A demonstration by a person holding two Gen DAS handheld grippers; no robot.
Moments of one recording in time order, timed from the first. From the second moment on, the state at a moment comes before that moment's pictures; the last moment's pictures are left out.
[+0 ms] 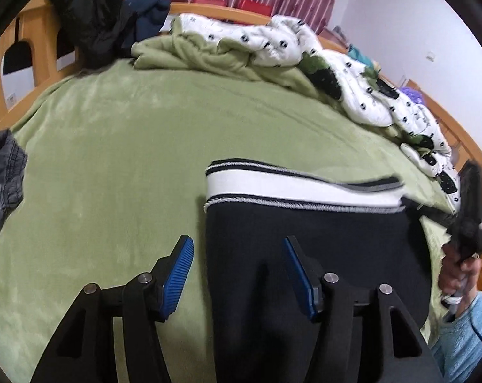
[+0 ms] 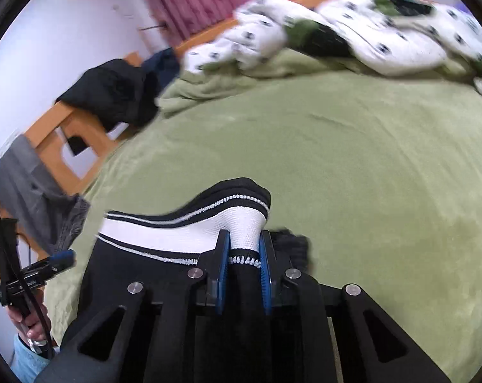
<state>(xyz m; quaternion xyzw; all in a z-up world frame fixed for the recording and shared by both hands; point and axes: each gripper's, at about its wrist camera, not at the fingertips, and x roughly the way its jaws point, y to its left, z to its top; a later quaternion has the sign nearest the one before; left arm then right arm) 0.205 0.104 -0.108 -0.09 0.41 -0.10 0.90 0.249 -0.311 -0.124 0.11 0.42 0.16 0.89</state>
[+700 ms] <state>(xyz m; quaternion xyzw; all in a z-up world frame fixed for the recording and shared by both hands) 0.271 0.050 -0.160 -0.04 0.42 -0.07 0.90 0.288 -0.270 -0.158 0.05 0.43 0.13 0.89</state>
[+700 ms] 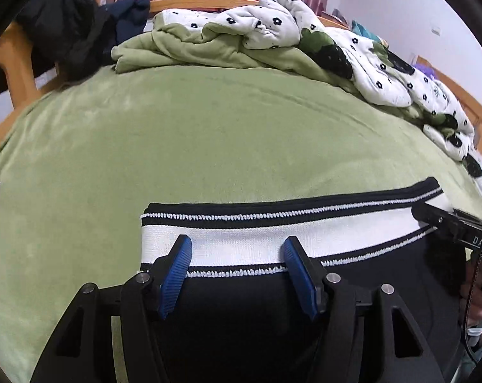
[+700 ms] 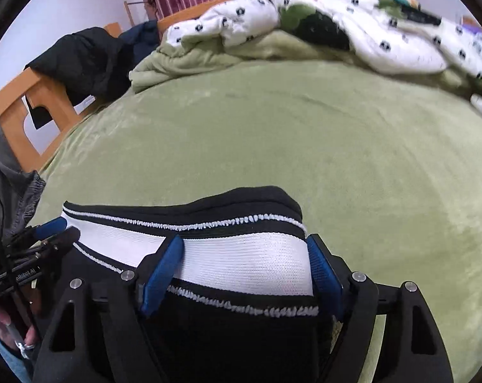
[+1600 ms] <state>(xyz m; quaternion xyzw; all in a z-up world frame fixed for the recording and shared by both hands) 0.064 0.046 -0.151 -0.02 0.45 -0.09 0.89 0.105 -0.311 -0.156 0.06 0.44 0.10 0.89</state>
